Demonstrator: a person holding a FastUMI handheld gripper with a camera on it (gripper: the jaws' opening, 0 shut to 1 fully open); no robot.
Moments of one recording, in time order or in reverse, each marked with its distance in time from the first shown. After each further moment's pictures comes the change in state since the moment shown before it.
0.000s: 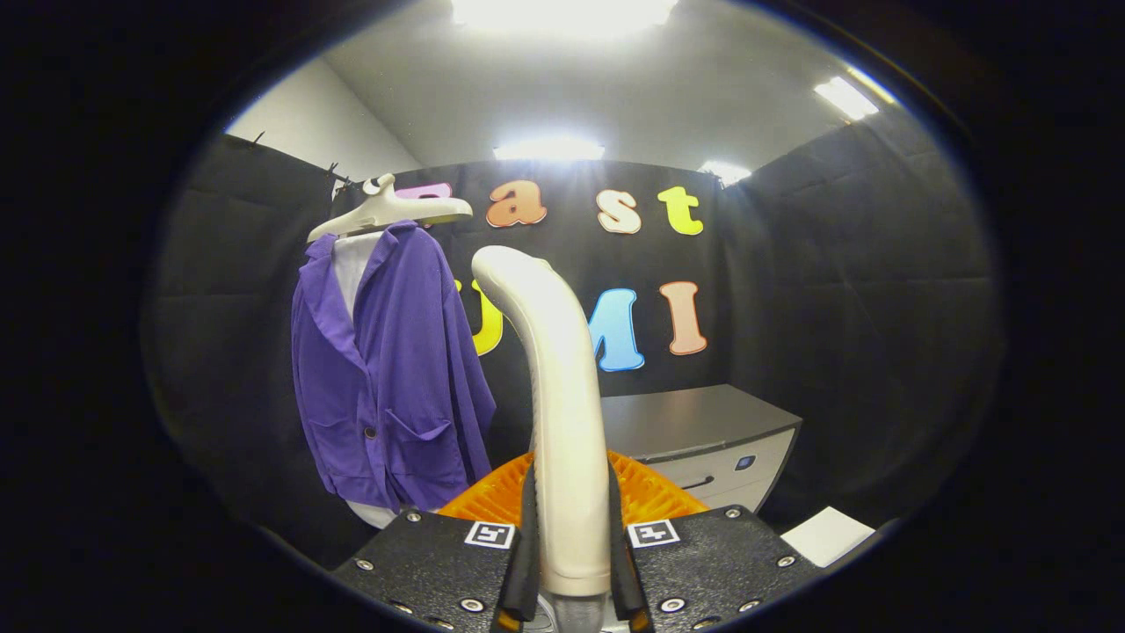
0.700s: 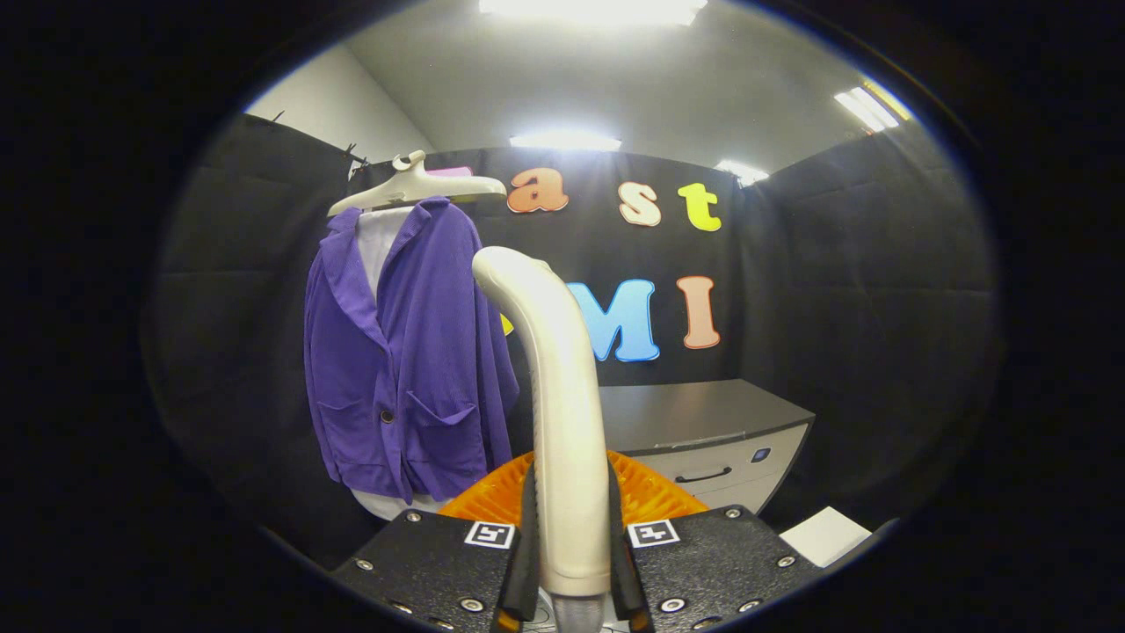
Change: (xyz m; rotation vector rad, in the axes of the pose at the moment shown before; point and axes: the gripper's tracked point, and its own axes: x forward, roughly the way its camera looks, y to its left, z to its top) arm 0.002 0.042 -0.021 -0.046 0.035 0.012
